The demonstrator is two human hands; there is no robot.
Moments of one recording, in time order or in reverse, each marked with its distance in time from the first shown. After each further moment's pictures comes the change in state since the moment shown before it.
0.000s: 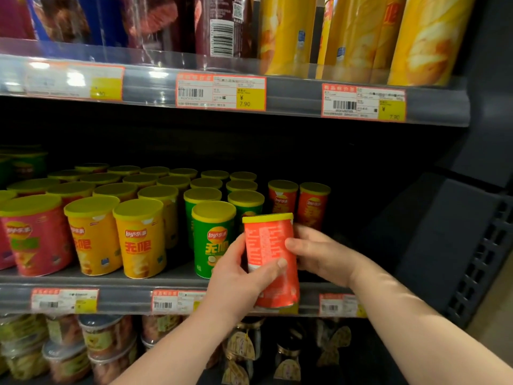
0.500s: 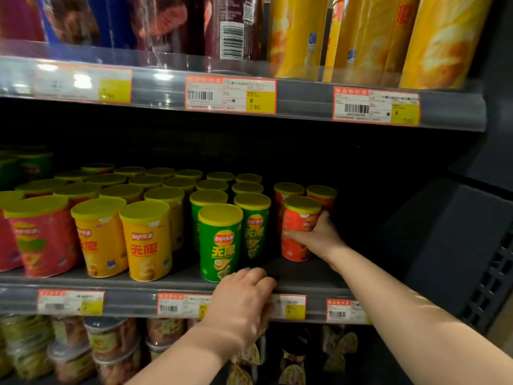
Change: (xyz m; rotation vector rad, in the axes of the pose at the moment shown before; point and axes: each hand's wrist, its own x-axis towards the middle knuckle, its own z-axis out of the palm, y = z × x) left_hand 0.019 -0.059 -0.019 1.286 -0.188 0.491; right_hand 0.051 0.028 -0.025 -0.318 0.670 0.130
